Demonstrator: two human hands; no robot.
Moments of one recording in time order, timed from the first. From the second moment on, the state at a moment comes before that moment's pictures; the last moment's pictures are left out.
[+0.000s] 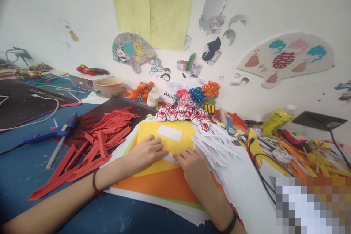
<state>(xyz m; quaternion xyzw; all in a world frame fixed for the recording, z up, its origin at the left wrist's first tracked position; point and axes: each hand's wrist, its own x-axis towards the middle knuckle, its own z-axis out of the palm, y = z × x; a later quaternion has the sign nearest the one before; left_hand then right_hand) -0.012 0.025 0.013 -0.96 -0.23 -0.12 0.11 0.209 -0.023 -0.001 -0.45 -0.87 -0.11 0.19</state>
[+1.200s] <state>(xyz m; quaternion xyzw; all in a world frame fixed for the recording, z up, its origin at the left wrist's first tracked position) -0.005 0.040 0.006 -0.90 -0.35 -0.22 -0.15 0.200 -0.016 -0.006 -0.54 -0.76 0.12 0.34</state>
